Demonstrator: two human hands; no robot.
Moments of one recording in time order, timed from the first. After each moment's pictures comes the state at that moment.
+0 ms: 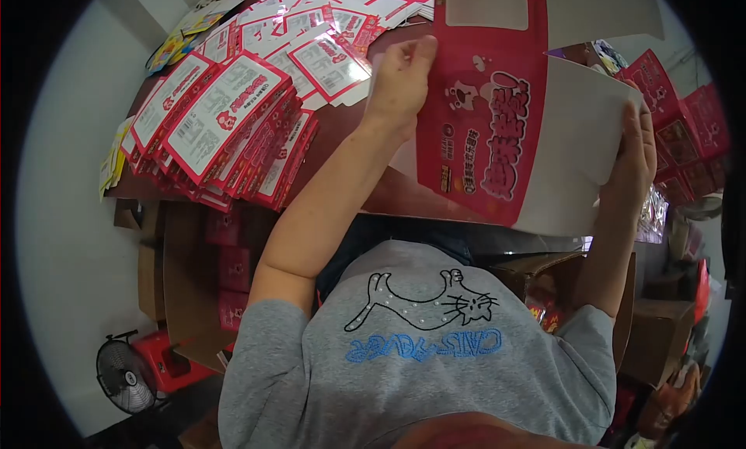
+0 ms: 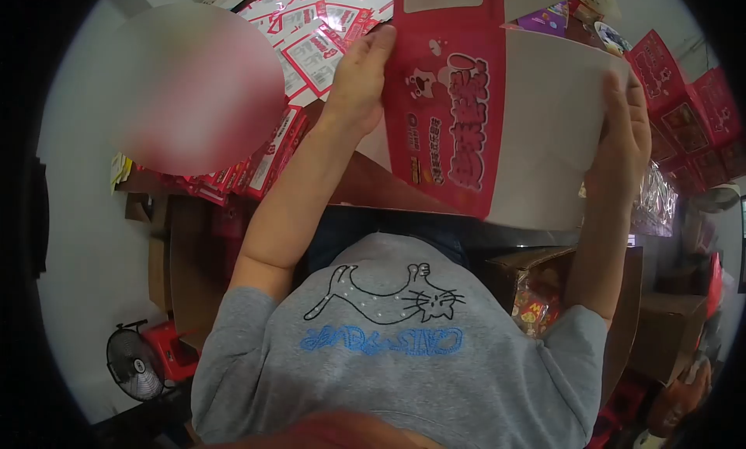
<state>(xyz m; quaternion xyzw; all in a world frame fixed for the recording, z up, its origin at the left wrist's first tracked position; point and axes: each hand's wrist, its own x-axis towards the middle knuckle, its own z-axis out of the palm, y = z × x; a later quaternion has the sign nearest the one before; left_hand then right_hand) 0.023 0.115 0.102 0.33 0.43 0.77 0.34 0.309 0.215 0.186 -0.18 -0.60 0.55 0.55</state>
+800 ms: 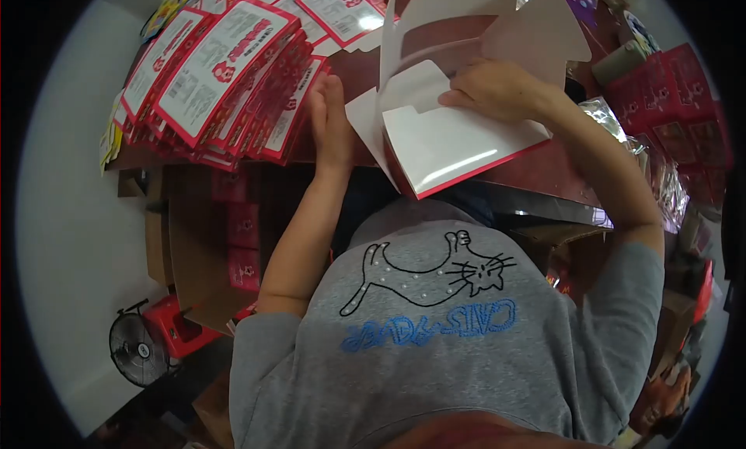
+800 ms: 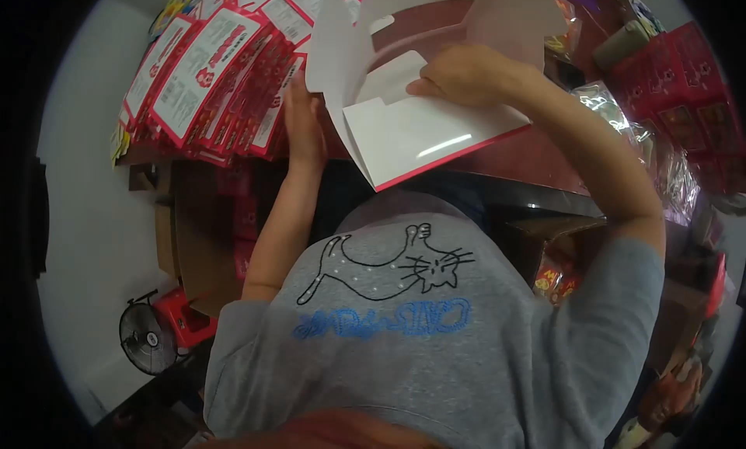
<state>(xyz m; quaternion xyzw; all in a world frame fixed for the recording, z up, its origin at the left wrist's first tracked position) -0.014 -0.017 -0.015 0.23 0.56 0.77 0.20 0.147 0.201 0.086 0.01 -1.00 0.04 -0.07</state>
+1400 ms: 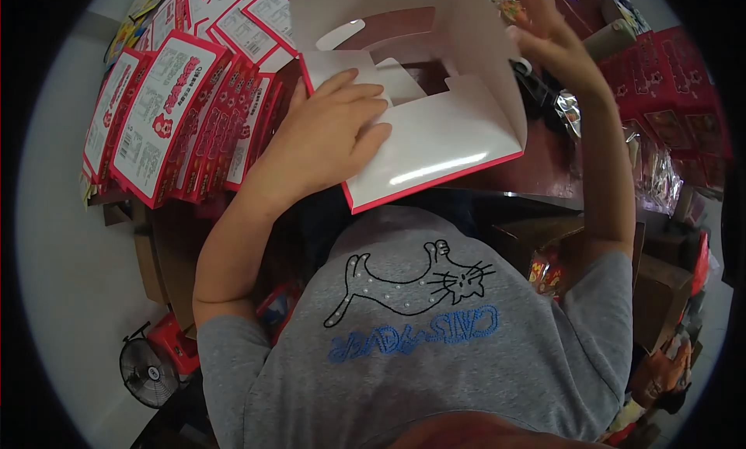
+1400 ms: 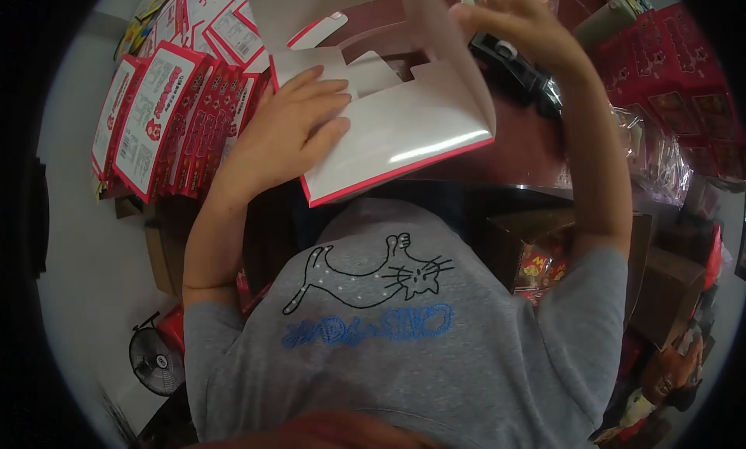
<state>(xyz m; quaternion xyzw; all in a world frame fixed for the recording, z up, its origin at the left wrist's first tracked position) 0.000 0.007 0.086 0.68 0.72 0.12 0.09 0.191 0.279 0.126 -0.24 -0.88 0.32 0.24</state>
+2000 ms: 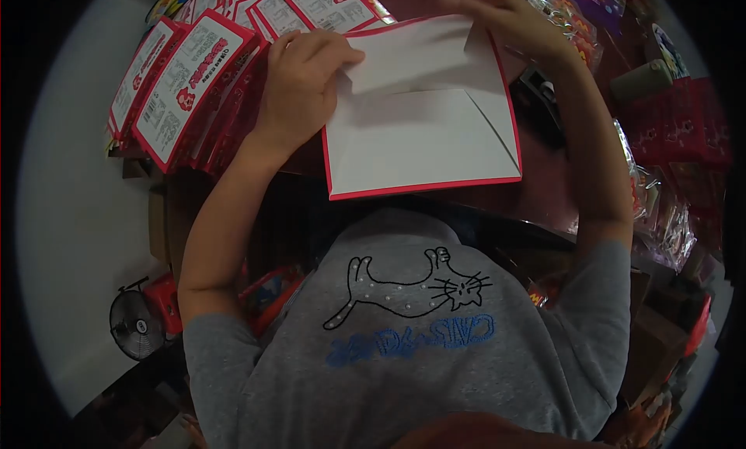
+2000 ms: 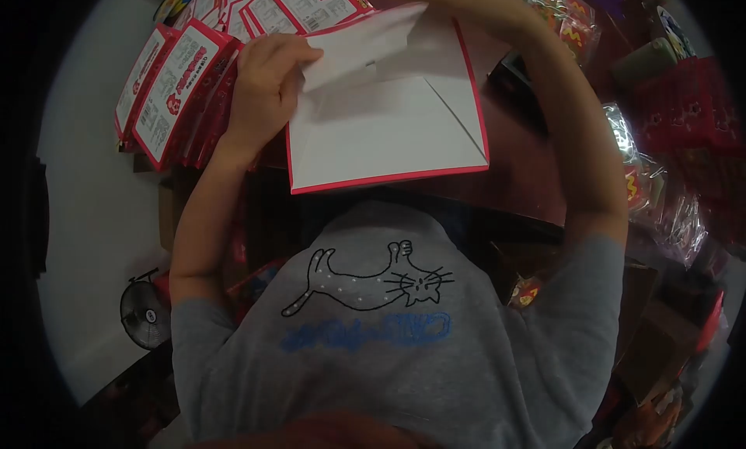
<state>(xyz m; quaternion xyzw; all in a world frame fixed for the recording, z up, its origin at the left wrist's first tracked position) -0.053 0.021 0.078 0.63 0.71 0.30 -0.06 0.112 0.298 0.099 -0.11 -0.92 0.38 0.04</state>
